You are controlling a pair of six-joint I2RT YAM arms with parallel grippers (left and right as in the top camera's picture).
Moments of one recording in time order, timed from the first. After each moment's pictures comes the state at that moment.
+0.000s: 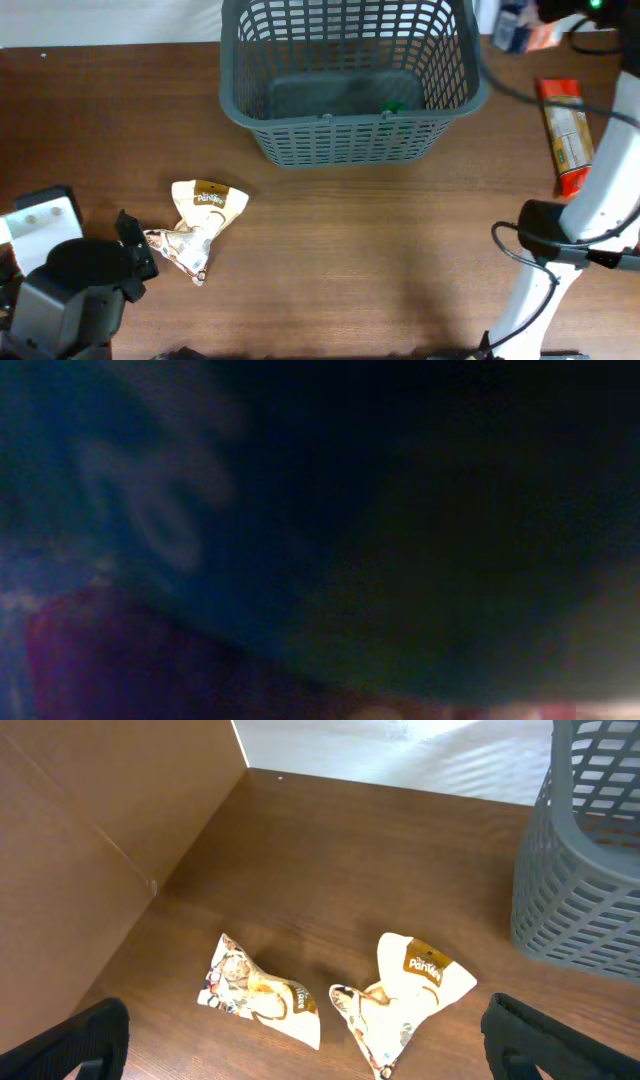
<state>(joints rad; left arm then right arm) -0.51 0.98 1.82 -1.69 -0.77 -0.52 -0.13 2.22 3.13 -1.38 -0.59 -0.29</state>
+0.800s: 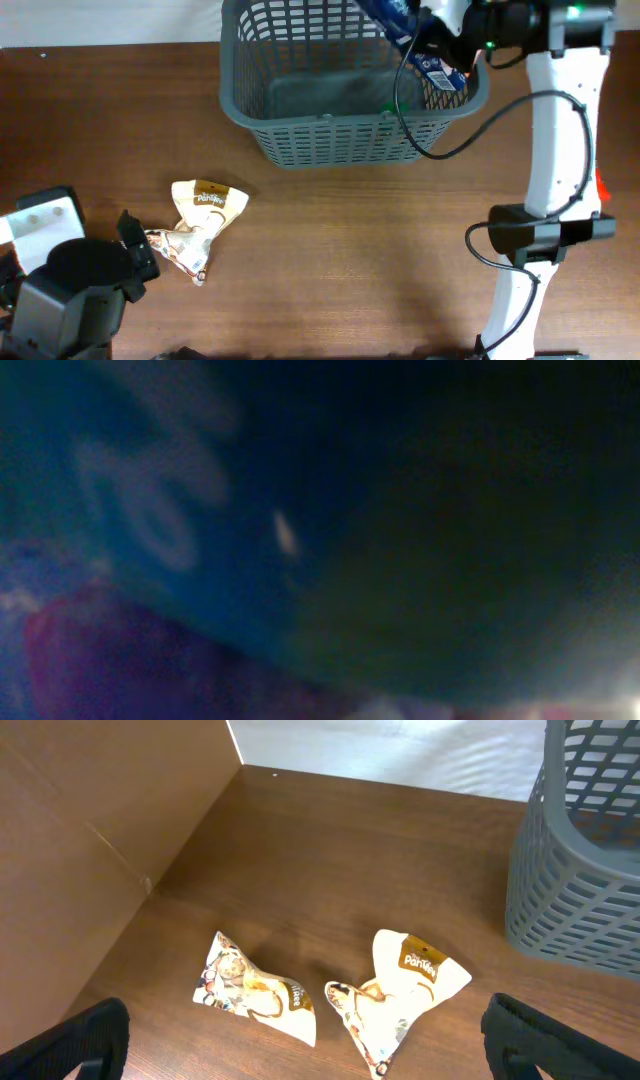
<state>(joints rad) -0.51 0.98 1.82 -1.69 -0.76 -0.52 0.06 2.22 2.75 -1.45 -0.67 -1.07</state>
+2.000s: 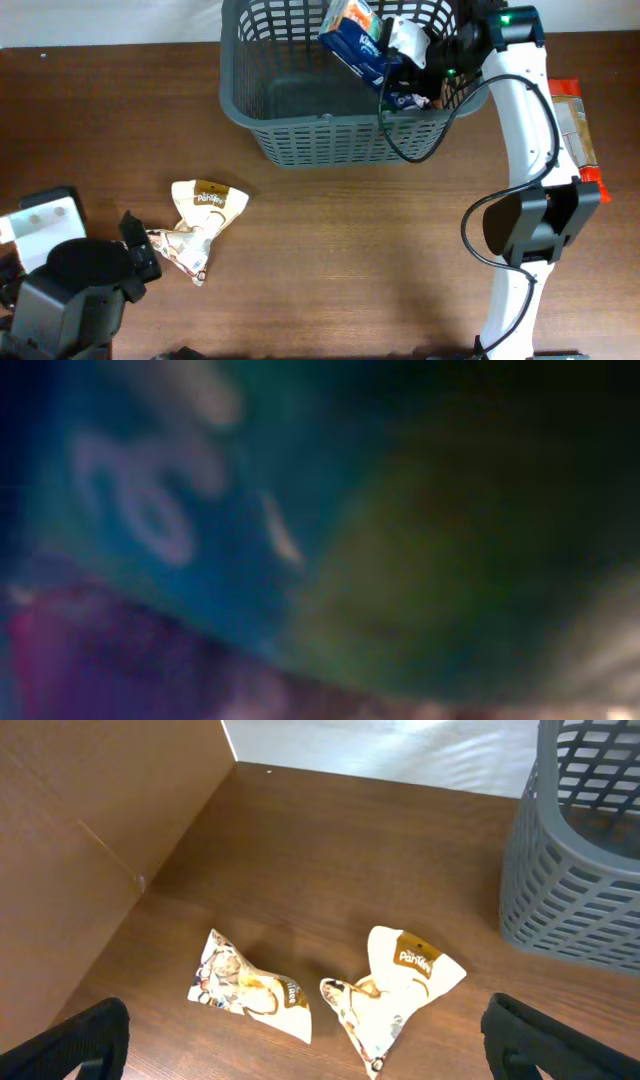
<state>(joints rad) -0.51 0.98 1.82 -1.69 -0.74 -0.52 0.10 2.22 2.36 -1.27 -0.71 -1.12</state>
